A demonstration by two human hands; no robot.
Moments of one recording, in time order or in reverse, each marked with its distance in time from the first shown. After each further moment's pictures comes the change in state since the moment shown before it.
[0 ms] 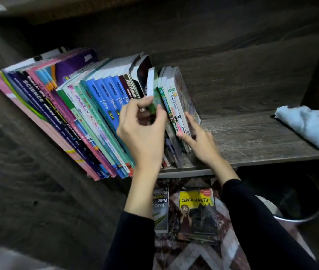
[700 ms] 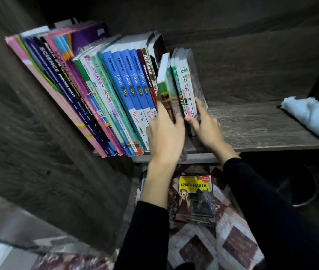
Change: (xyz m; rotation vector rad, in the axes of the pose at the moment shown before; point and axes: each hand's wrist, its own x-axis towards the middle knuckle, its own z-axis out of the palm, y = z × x) left_hand -0.028 0.014 -0.022 0.382 -0.523 -0.361; right_hand -0.003 -0.003 0.010 -0.258 0.045 0.035
